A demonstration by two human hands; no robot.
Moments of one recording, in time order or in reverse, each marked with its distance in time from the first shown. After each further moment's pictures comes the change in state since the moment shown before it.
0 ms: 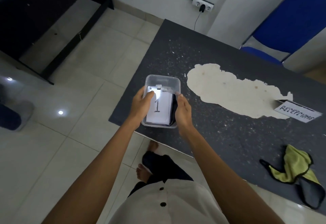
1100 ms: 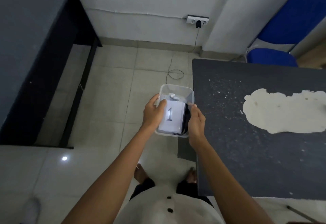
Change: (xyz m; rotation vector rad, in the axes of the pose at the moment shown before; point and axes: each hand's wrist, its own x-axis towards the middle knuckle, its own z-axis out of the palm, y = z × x) left_hand 0.273 0.115 -0.208 0.160 -0.280 0.067; right_hand 0.137 -0.096 0.293 0.284 0.432 -0.001
